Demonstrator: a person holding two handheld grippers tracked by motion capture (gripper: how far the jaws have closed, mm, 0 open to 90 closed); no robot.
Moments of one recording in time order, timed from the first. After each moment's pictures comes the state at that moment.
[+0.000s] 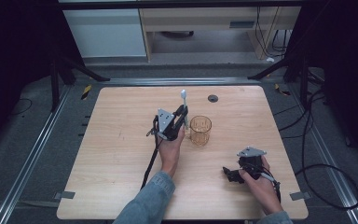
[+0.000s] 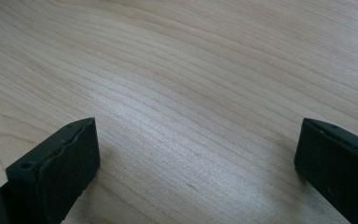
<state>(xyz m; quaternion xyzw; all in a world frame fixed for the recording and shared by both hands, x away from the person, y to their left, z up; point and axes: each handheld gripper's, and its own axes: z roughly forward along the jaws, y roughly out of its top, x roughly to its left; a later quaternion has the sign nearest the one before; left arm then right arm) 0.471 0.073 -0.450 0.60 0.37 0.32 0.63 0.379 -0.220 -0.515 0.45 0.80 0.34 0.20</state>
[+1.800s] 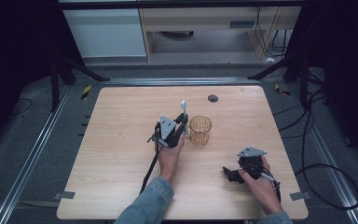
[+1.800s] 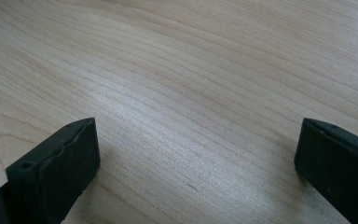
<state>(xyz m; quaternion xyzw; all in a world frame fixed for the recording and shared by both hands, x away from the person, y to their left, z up) 0.458 0.073 -0.469 0.63 0.37 0.32 0.60 0.379 -0.220 -0.515 0.45 0.80 0.34 0.20</state>
